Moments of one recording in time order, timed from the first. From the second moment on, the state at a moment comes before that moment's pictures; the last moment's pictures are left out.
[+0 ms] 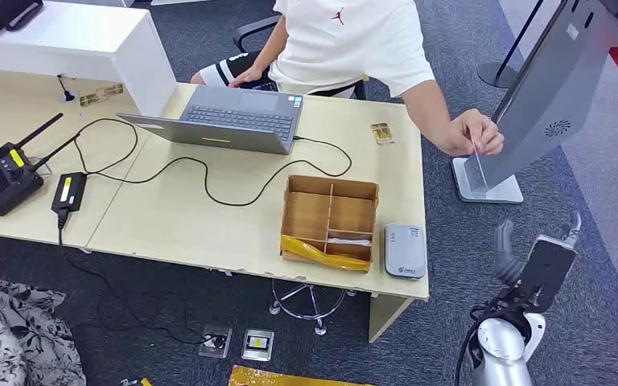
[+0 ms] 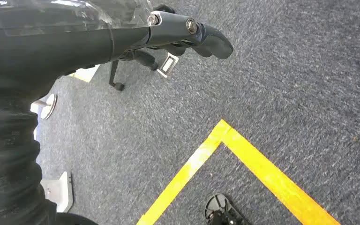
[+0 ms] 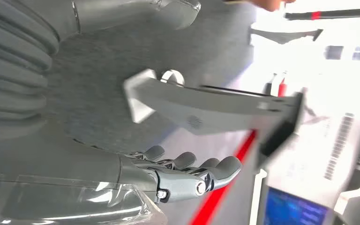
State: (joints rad) left arm -0.11 -0.07 0.07 -0.14 -0.06 0.61 0.31; right arm -0.15 0.06 0.00 -1.40 0.17 -0.67 -0.32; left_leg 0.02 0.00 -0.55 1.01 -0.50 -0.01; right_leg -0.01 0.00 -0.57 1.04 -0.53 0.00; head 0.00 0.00
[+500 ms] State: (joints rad) left arm -0.10 -0.08 0.18 -0.14 -0.22 0.61 0.32; right arm -0.17 0.09 0.06 -1.67 0.53 -0.65 -0.26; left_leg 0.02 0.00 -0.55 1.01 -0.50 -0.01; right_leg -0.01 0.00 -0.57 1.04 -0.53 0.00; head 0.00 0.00
